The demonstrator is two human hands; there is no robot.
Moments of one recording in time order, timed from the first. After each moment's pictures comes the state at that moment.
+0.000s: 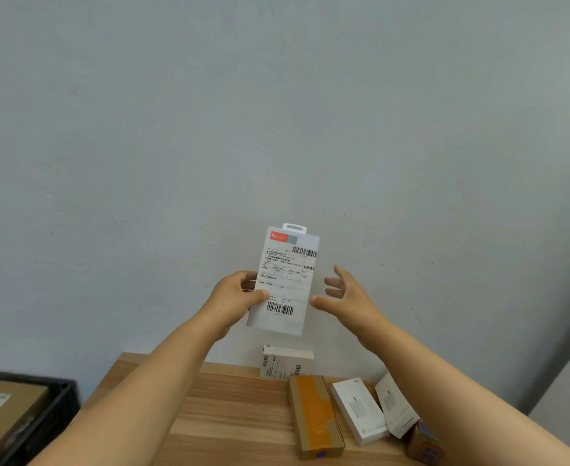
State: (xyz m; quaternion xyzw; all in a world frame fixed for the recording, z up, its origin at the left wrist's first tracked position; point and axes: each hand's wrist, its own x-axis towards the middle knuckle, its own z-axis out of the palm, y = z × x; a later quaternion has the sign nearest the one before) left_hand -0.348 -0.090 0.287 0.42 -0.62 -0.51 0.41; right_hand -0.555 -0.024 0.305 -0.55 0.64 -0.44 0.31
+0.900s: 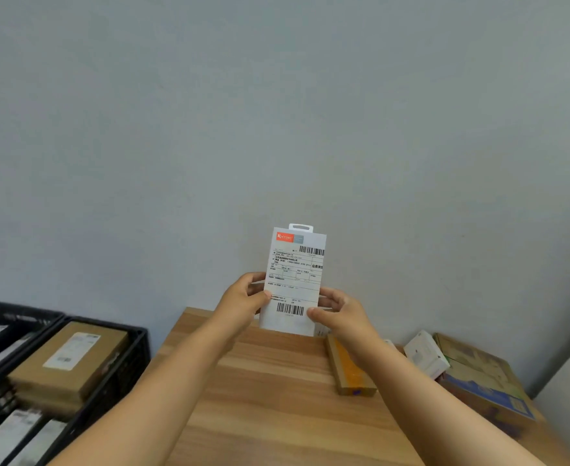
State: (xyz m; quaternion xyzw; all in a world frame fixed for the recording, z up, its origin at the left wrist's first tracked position) left_hand -0.232 0.029 0.250 0.42 -0.57 -0.55 0.45; right_hand -0.423 0.074 0.251 -0.50 0.58 -0.49 0.41
